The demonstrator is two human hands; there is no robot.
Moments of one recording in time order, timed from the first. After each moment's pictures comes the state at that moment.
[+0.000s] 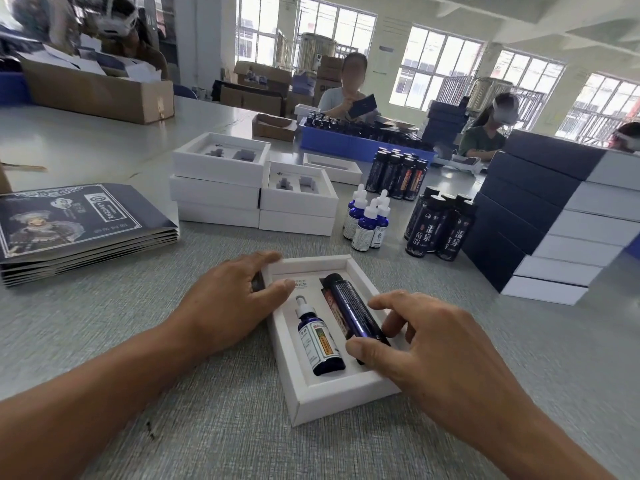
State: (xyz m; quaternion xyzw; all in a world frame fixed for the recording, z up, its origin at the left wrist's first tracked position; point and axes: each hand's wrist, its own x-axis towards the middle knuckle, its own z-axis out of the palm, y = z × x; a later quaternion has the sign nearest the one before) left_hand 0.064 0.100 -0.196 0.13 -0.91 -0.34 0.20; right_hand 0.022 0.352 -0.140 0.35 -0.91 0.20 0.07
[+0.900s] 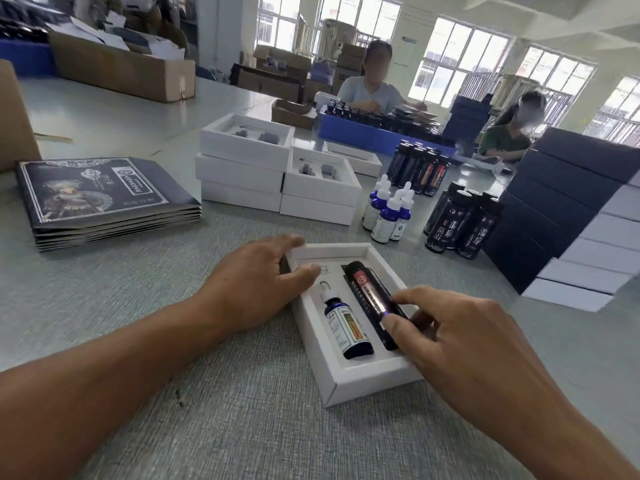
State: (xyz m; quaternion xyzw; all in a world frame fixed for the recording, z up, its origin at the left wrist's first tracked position) left_hand 0.065 0.104 -0.191 0.14 -0.91 -0.33 0.20; right_hand 0.027 0.346 -0.135 0.34 -0.93 0.14 0.09
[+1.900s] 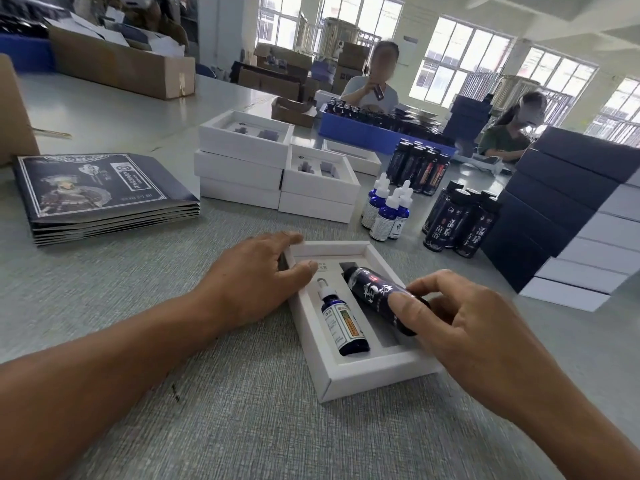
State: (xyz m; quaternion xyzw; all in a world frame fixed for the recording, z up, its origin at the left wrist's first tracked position) left_hand 0.064 0.105 -0.190 0.14 -0.92 -0.30 0.19; right_hand 0.012 0.356 -0.136 0.33 -0.90 0.28 0.04
